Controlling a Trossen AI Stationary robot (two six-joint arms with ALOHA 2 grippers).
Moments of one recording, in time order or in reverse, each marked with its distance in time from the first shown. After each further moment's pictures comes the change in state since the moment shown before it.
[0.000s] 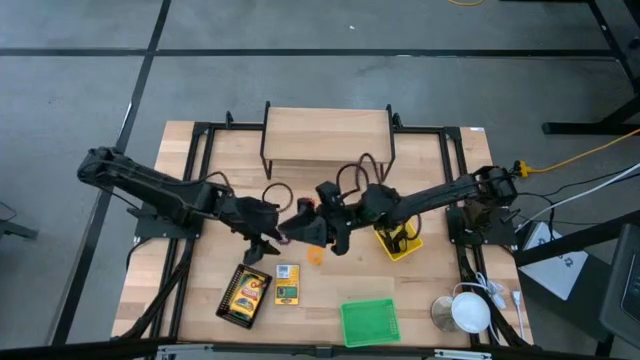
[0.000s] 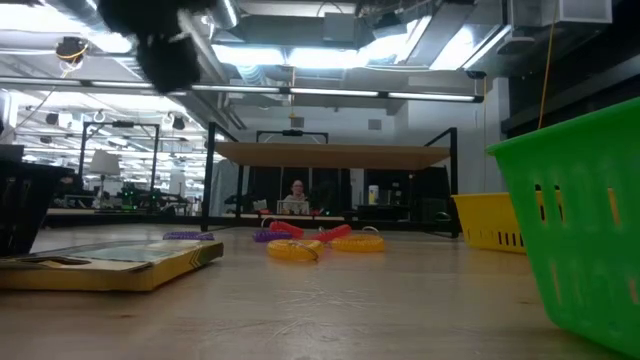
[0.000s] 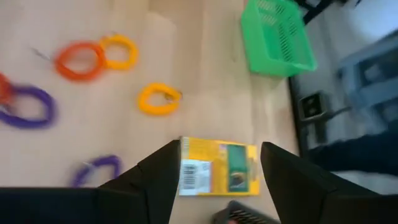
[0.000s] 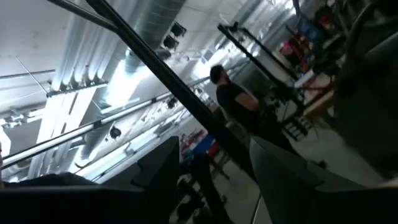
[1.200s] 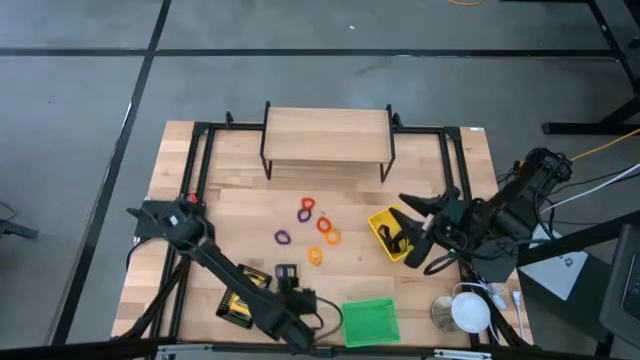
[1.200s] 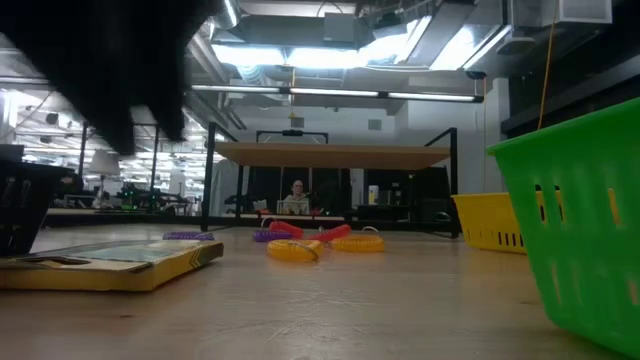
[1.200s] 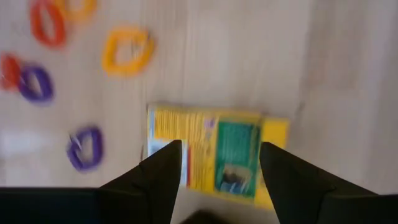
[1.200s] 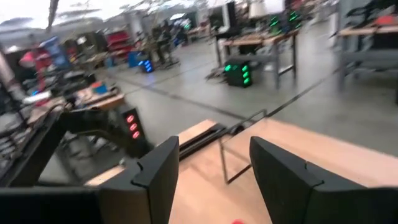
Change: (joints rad) left arm -0.429 1.050 1.124 -0.927 -0.517 -0.248; right arm 0.599 -0.538 0.000 -1.272 1.530 -0.316
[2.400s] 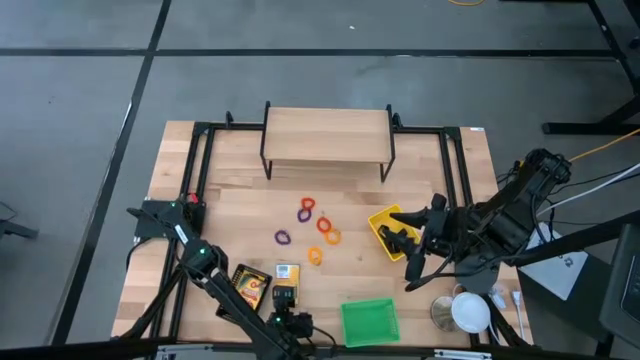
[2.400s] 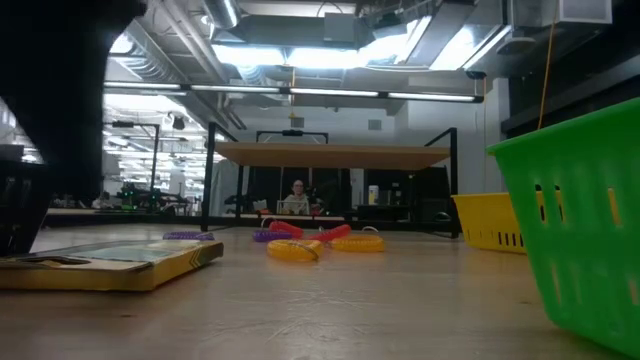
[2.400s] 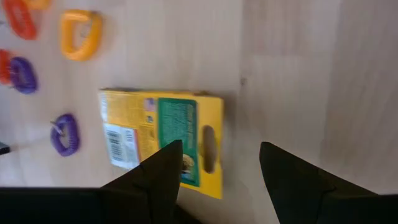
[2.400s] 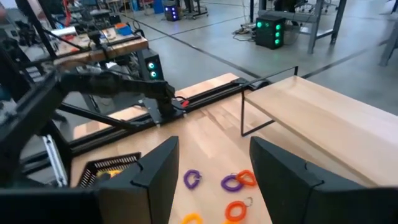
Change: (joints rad) left arm -0.104 0.304 0.378 -0.291 -0.035 -0.097; right arm -0.002 0.019 0.000 -0.270 -0.243 0.181
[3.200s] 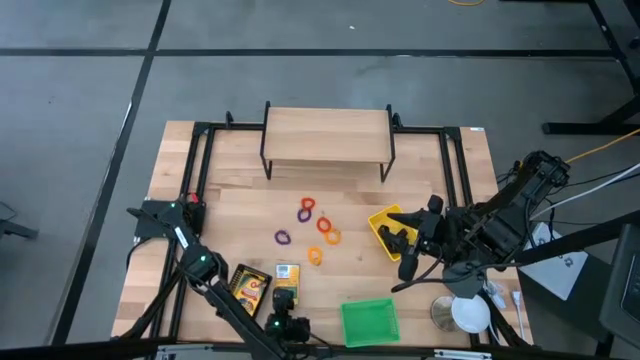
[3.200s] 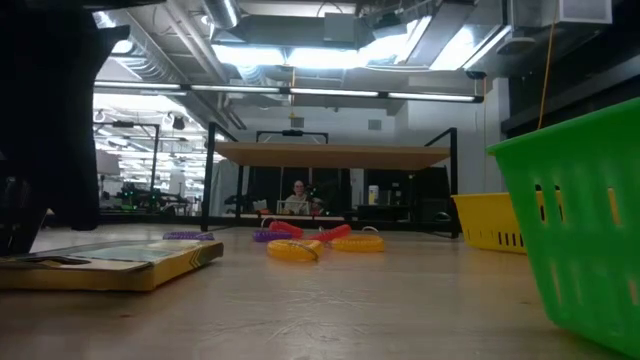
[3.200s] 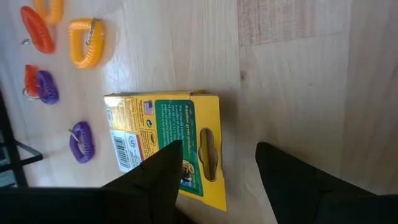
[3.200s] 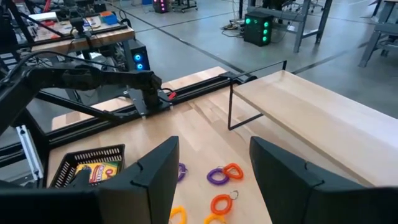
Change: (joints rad) left arm 0.016 0.114 -0.042 -0.013 -0.040 0.037; right arm -0.016 0.038 0.000 -0.076 0.009 0.052
